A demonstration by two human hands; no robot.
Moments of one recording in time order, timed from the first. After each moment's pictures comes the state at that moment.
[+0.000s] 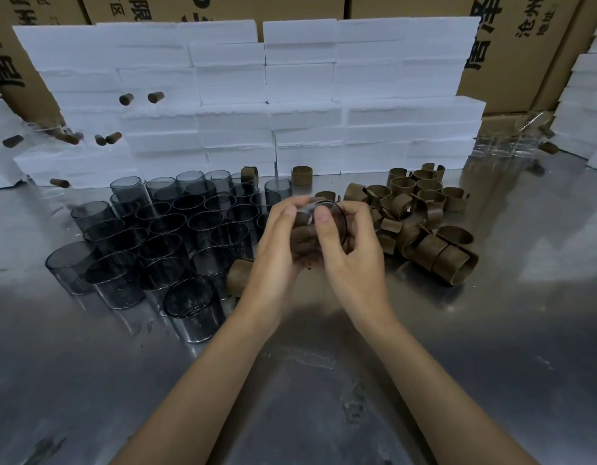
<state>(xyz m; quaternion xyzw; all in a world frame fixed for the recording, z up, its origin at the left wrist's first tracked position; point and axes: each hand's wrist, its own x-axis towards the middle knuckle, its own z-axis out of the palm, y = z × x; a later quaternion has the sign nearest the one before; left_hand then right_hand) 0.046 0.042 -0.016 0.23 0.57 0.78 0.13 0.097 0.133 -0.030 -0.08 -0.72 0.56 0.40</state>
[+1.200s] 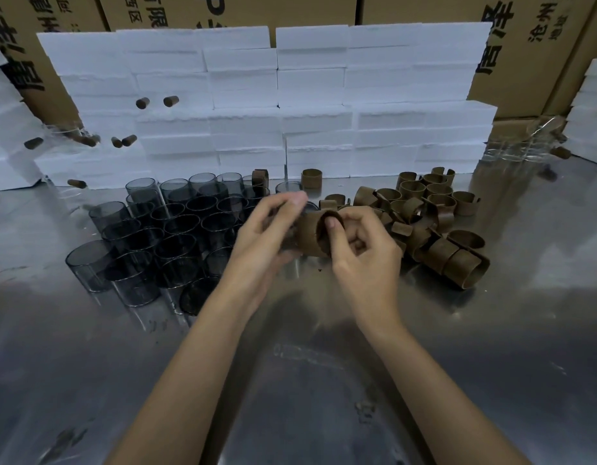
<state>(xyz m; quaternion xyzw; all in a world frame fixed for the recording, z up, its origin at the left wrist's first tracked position) 0.025 0.012 0.002 0.21 0.57 0.78 0.15 0.093 0.130 -0.030 -0.08 -0.72 0.48 0.49</state>
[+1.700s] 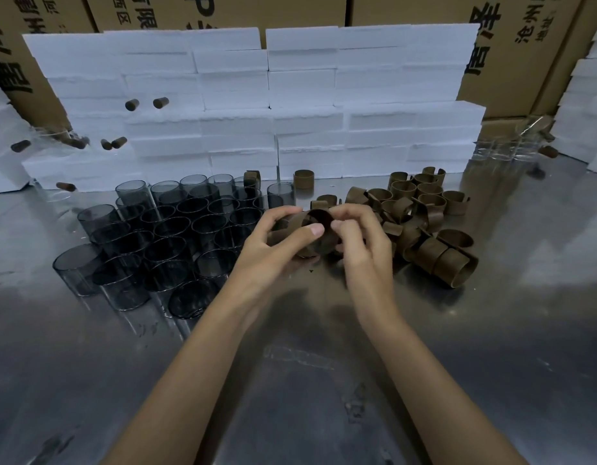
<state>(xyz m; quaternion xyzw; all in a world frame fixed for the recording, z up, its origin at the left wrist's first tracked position) 0.030 0.022 -0.012 0.20 0.59 0.76 0.18 0.103 0.134 -0.018 -0.11 -0.66 0.64 0.39</state>
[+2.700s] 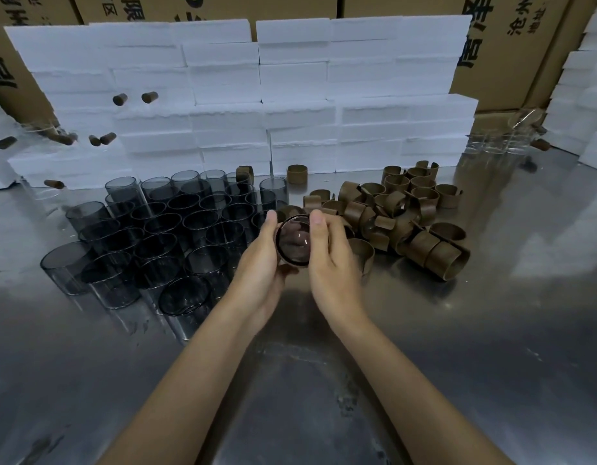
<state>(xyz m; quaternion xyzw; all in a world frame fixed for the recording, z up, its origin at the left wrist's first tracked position) 0.040 0.034 -0.018 0.08 0.55 0.79 0.24 0.092 0.116 -0.035 -0.13 -0.71 0.62 0.32</state>
